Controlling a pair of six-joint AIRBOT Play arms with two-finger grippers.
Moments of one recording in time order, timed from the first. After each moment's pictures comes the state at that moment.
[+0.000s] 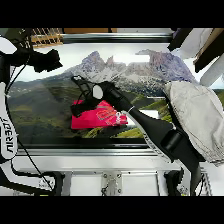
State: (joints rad) left arm 0.09 -1.60 1.85 1.11 -1.27 -1.63; right arm 0.79 -1.98 1.99 -1.05 1.06 1.56
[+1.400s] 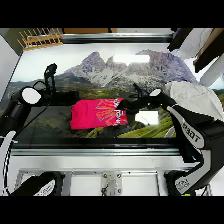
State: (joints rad) left arm -0.13 -1.11 1.03 1.10 -0.95 -1.54; right arm 0.24 -1.81 1.22 -0.51 0.99 1.18
